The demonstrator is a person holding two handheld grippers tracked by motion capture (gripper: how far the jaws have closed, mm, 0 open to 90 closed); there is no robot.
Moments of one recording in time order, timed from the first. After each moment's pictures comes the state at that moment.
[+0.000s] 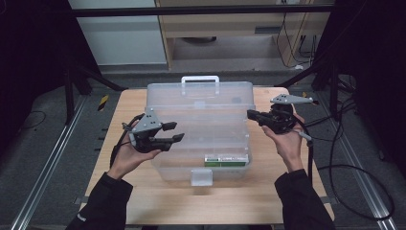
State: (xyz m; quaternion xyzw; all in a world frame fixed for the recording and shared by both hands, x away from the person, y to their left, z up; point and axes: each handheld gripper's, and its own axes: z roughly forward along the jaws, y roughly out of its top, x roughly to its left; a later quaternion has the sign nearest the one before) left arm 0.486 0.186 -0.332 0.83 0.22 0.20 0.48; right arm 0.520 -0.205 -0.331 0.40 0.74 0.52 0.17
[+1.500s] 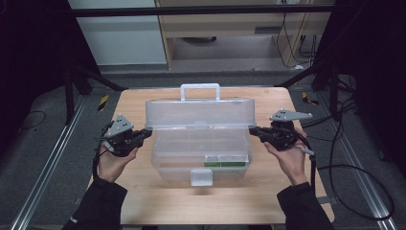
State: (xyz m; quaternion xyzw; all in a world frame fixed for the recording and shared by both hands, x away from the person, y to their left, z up) left arm 0.478 0.245 -0.355 0.77 0.36 0.25 0.46; right arm 0.486 -0.206 -0.351 0.39 0.77 0.48 0.17
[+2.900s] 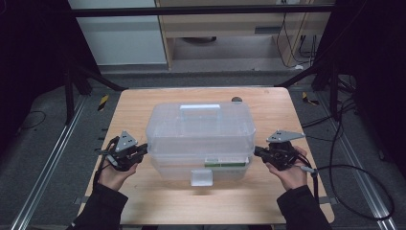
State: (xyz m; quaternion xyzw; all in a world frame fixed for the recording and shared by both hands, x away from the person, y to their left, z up) left arm 0.464 0.254 -0.398 0.81 0.38 0.25 0.38; right arm 0.459 -0.210 -0.395 0.39 0.81 0.40 0.18
